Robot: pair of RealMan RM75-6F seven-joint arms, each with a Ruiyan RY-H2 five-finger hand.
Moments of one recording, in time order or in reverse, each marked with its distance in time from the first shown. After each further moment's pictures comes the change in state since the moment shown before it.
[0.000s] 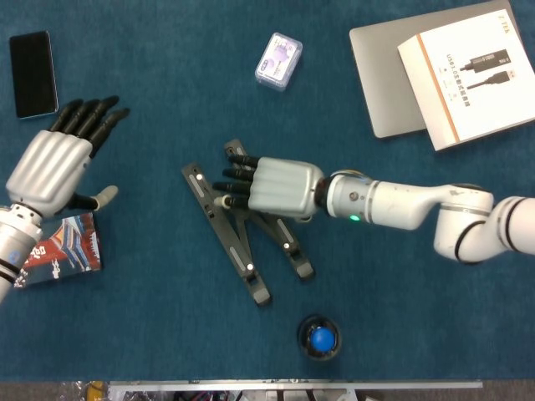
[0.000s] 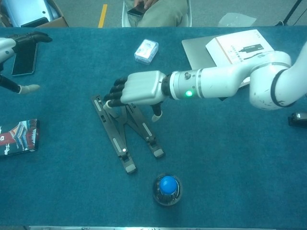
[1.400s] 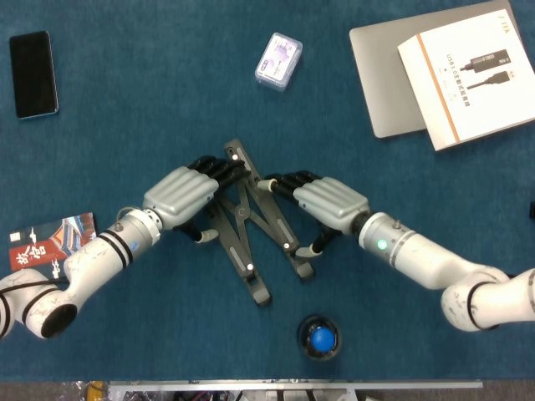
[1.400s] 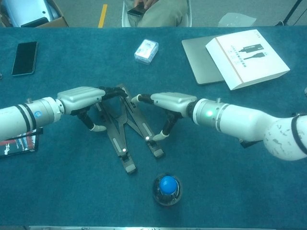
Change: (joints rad) left arm -0.243 -0.389 0.021 0.273 0.003 -0.362 -0.098; right arm -0.343 0.007 0.116 -0.362 0.822 0.005 -0.213
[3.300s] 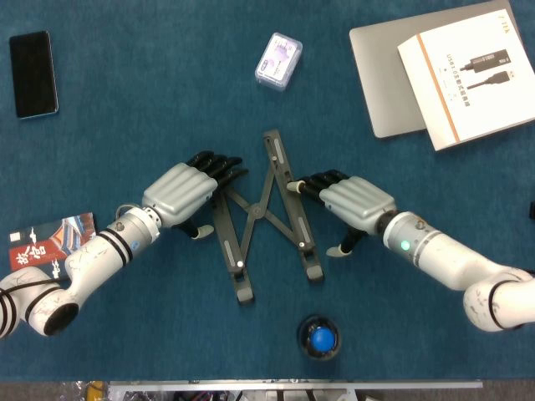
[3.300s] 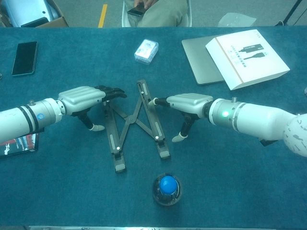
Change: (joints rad) left arm 0.002 -0.052 0.018 0.089 0.037 0.021 0.029; right arm 0.019 0.082 -0.081 -0.065 0.103 0.018 -0.126
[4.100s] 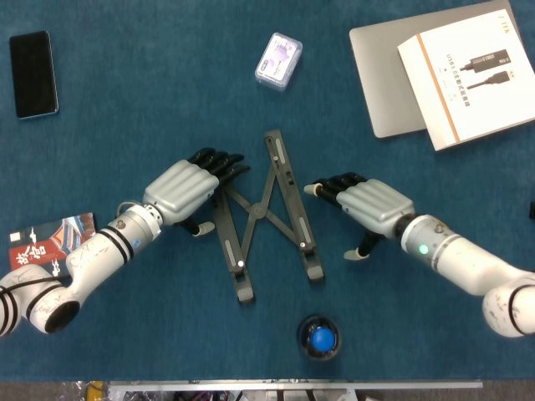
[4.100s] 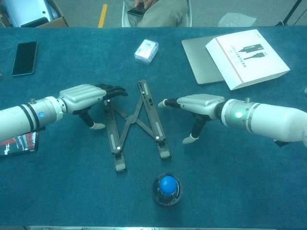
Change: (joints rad) left arm -0.006 -0.005 -0.004 0.012 0.005 0.004 0.007; right arm -0.020 0.070 -0.032 -0.062 0.003 0.007 -0.014
